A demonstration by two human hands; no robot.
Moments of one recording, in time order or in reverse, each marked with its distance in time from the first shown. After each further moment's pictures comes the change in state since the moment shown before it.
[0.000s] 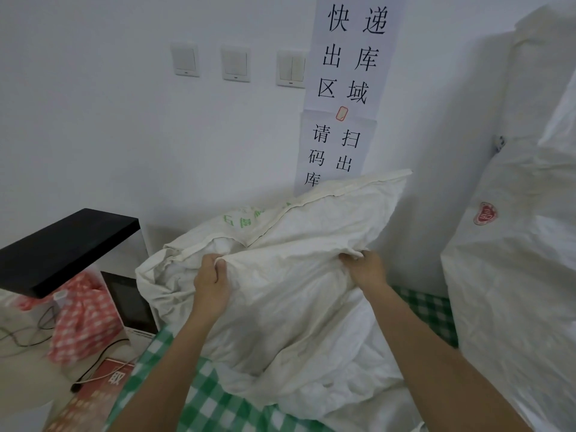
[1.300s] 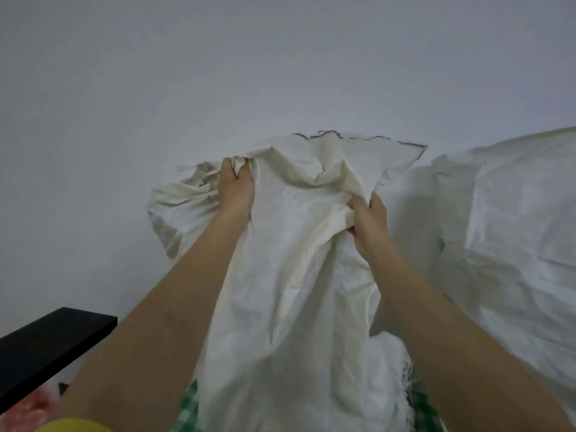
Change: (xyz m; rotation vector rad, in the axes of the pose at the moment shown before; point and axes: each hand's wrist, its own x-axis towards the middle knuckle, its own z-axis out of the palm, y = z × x) left_hand 0.079 0.328 -0.045 -0.573 0.145 0.323; right_hand -0.033 -0.233 -0.146 0.831 0.131 -0.486
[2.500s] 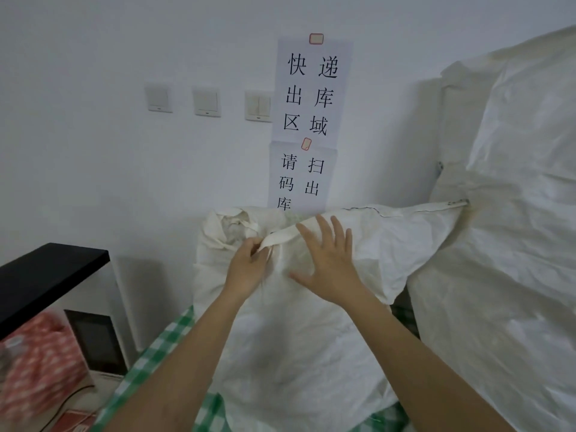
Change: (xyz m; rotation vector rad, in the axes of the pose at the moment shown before) left_hand -0.147 -0.209 -0.037 0.312 -0.394 -0.237; right_hand -0.110 0.165 -0.061 -1.400 -0.500 -0.426
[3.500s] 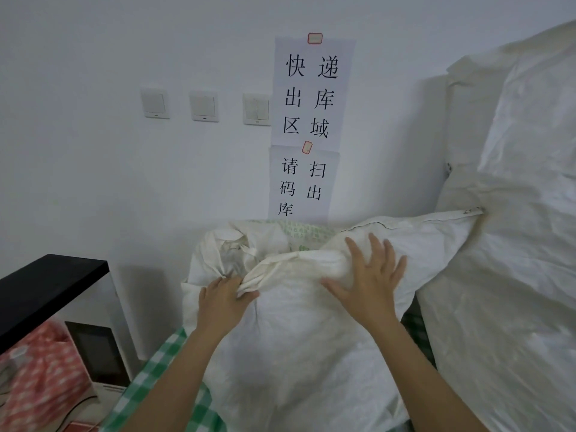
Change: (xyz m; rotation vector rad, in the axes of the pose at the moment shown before) left_hand 0.003 -0.067 -0.030 0.786 -0.049 0.099; right_hand -0.020 0.055 0.029 -0.028 0.264 0.297
